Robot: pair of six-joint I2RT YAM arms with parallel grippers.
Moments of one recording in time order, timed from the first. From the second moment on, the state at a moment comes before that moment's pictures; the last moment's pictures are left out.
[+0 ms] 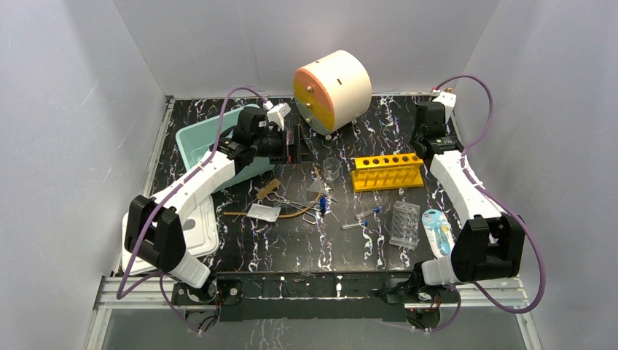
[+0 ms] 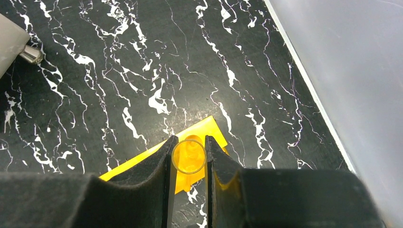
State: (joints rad) left arm -0.48 1.53 1.24 -0.33 0.53 -0.49; right arm 0.14 1.39 1.15 -0.40 0.45 0.28
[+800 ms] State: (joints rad) left arm -0.48 1.53 1.26 -0.35 0.51 -0.47; right arm 0.14 1.38 0.95 -0.15 0.49 0.34
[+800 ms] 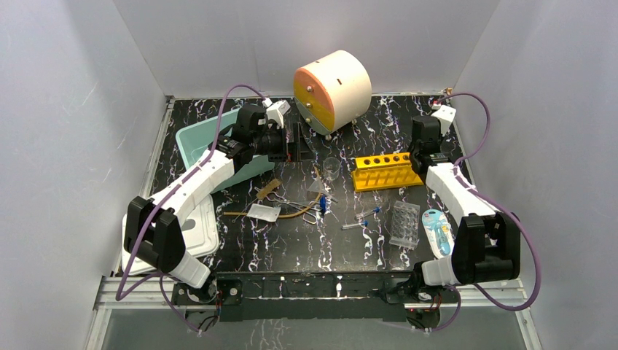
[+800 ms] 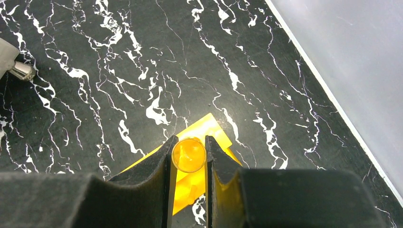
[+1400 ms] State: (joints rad) left arm -0.48 1.53 1.28 -0.36 0.50 -0.46; right arm 0.11 1.48 0.96 0.06 0.49 0.26
